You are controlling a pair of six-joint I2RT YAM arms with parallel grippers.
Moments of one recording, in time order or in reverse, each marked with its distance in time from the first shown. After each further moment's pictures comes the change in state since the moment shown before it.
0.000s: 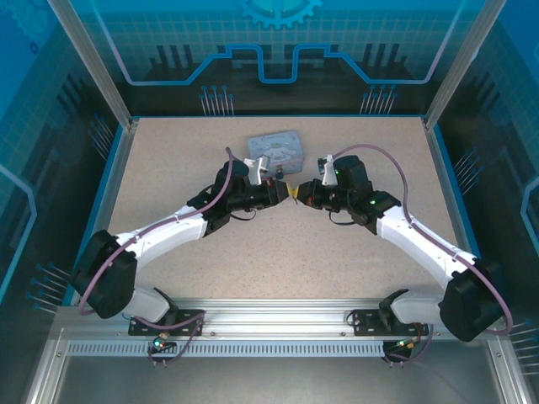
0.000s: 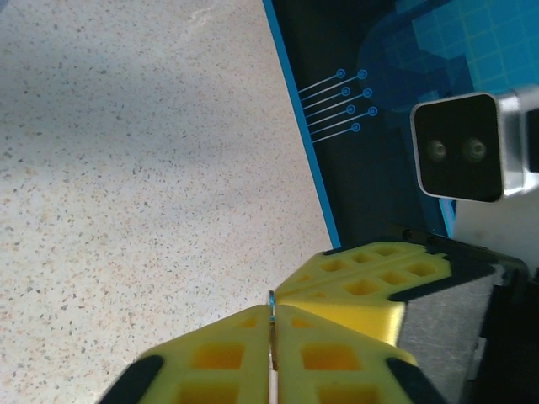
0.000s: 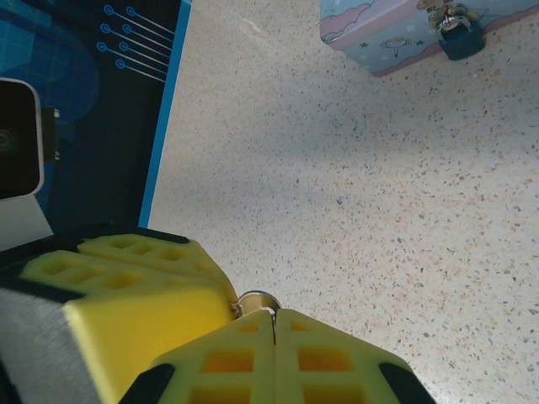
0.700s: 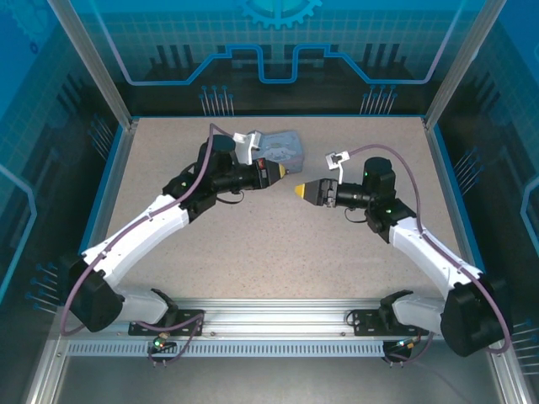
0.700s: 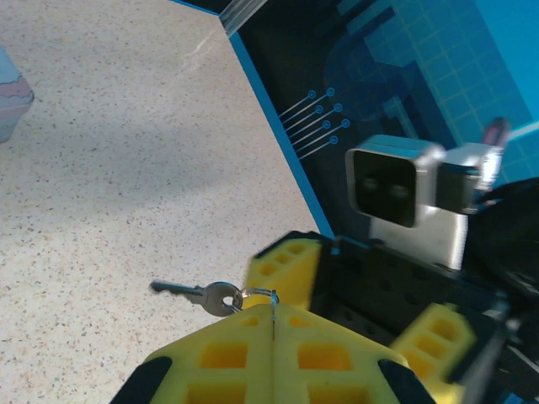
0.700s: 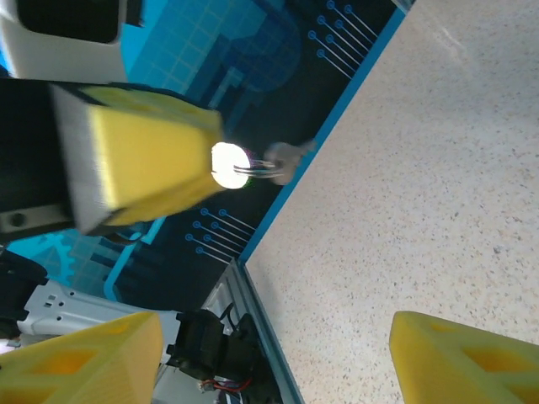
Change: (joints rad) left arm 0.040 -0.106 0.291 -0.399 0.013 0.200; right arm -0.174 -0.079 -0.183 0.476 -0.533 -0.030
